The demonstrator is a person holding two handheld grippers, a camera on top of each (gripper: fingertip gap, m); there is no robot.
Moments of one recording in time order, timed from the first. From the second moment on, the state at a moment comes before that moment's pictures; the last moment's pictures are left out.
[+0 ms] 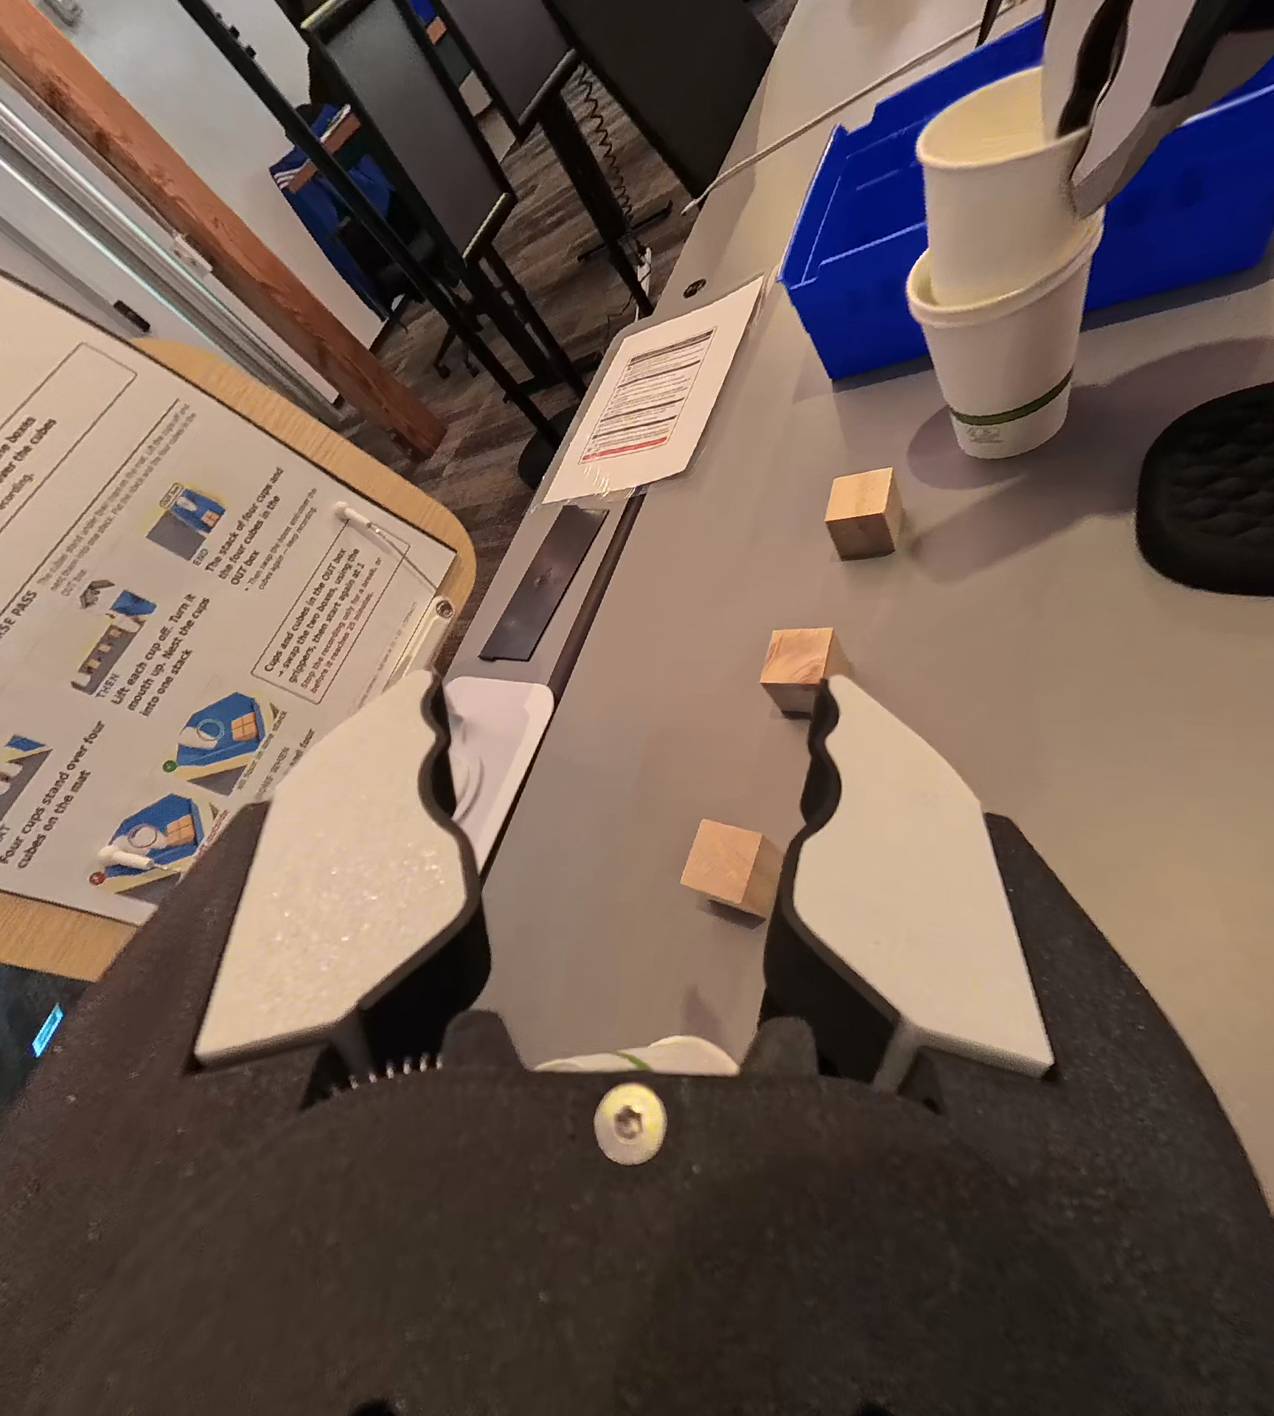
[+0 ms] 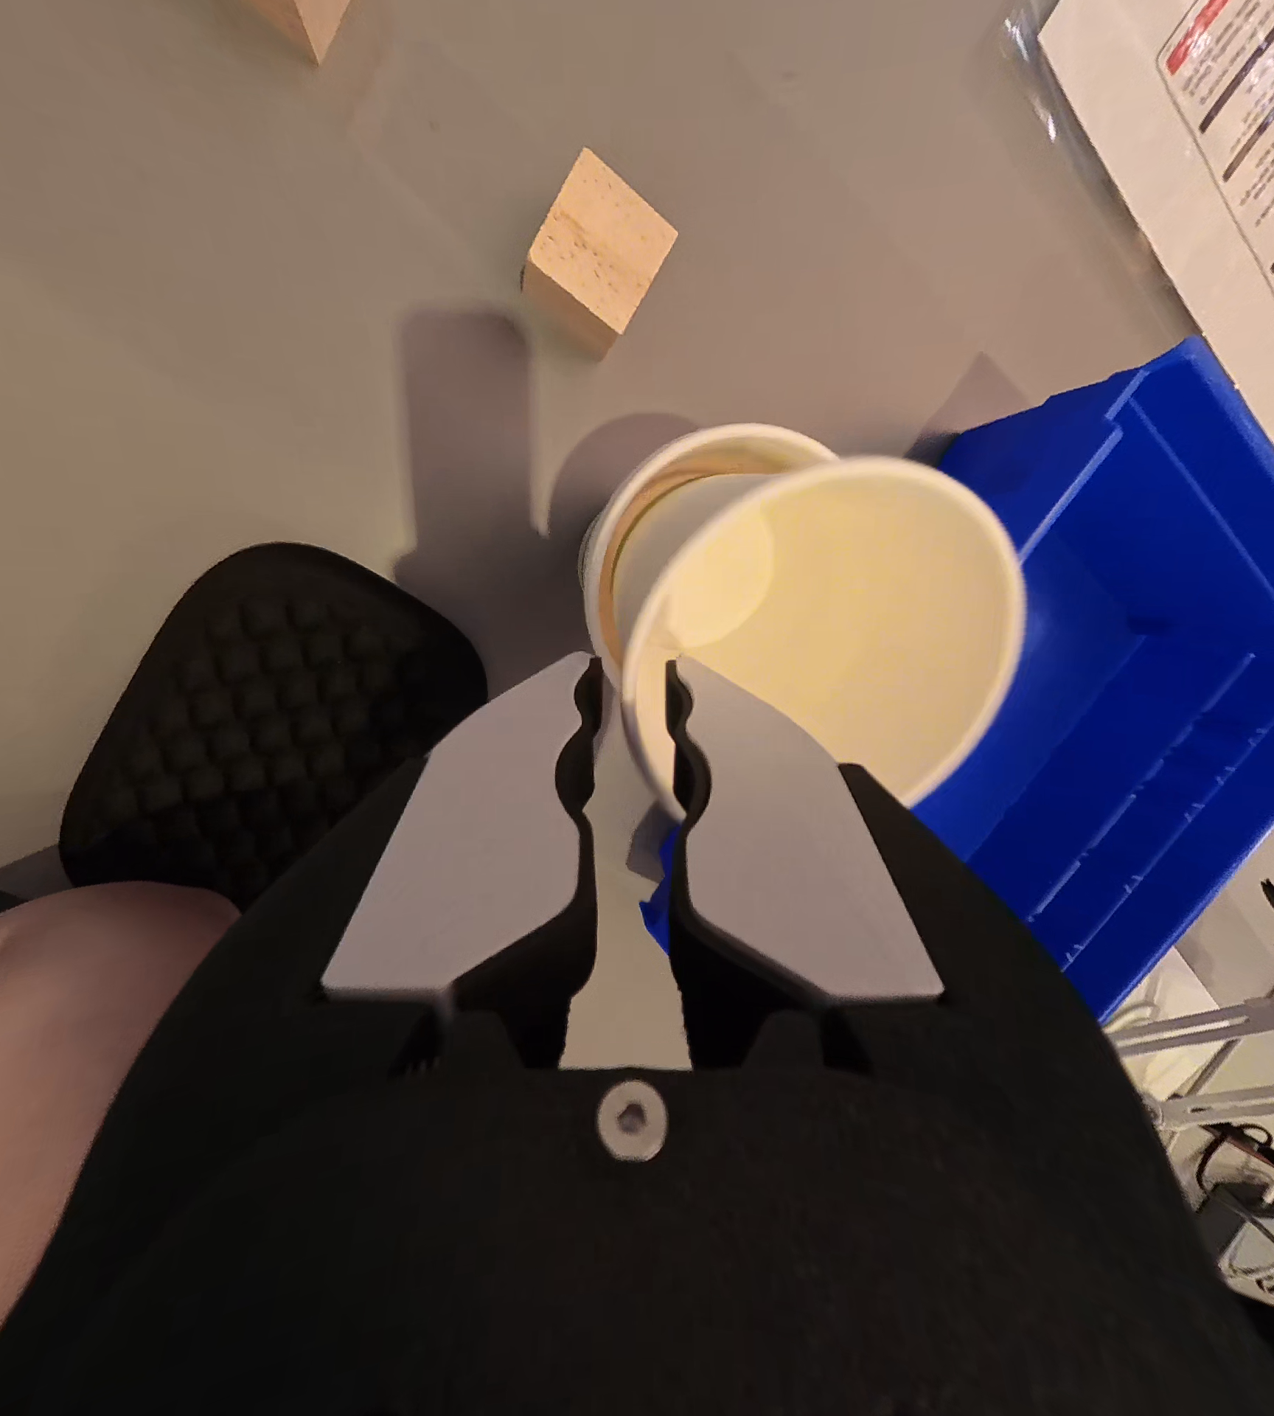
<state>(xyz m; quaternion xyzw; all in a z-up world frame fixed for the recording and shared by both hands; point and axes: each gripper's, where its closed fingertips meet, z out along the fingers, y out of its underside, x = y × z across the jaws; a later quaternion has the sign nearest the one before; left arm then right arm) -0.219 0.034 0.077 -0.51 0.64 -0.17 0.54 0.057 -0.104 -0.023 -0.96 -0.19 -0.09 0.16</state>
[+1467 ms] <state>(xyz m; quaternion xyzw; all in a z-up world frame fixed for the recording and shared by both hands) -0.331 0.145 -0.087 -0.78 0.58 -0.01 0.22 0.016 -0.086 0.009 -0.91 -0.31 -0.13 0.25</state>
